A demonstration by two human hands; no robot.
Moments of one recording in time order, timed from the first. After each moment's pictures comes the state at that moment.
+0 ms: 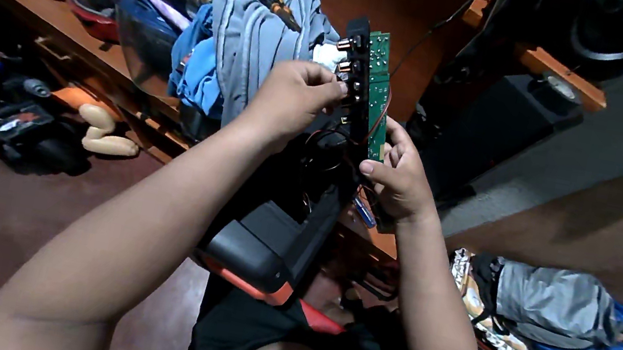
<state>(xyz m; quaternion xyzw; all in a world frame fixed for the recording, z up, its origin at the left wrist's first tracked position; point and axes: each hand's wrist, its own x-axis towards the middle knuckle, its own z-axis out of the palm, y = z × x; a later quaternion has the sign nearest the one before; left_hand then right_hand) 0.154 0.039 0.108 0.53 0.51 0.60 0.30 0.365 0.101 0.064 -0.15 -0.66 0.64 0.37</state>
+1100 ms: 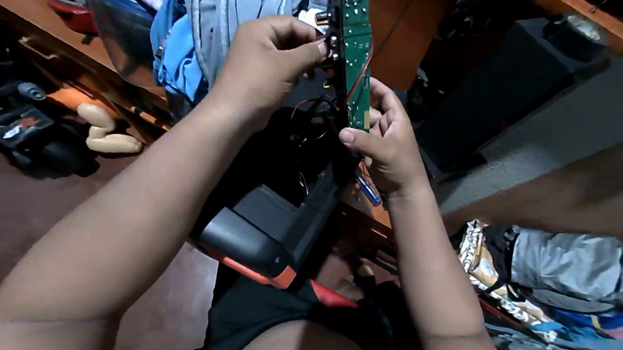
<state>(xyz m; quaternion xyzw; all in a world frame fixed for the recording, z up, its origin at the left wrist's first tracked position) 0.151 0.038 0.109 0.54 0.52 0.61 0.27 0.352 0.094 0.062 -0.17 -0.65 0.62 0.40</state>
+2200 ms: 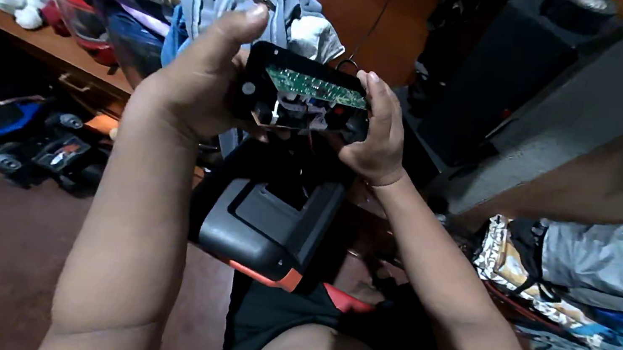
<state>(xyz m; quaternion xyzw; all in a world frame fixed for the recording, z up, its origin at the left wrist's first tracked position) 0.120 0.003 0.136 0.54 0.47 0.45 0.53 0.328 0.145 0.007 -0.11 -0.76 -0.10 0.64</state>
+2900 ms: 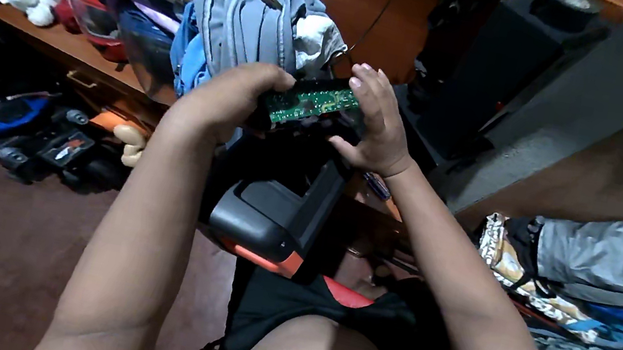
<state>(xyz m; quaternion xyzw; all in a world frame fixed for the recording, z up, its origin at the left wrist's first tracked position) 0.133 -0.006 0.116 0.51 0.66 0.39 0.39 0.348 0.151 0.013 -0.04 -0.84 -0.07 0.53</state>
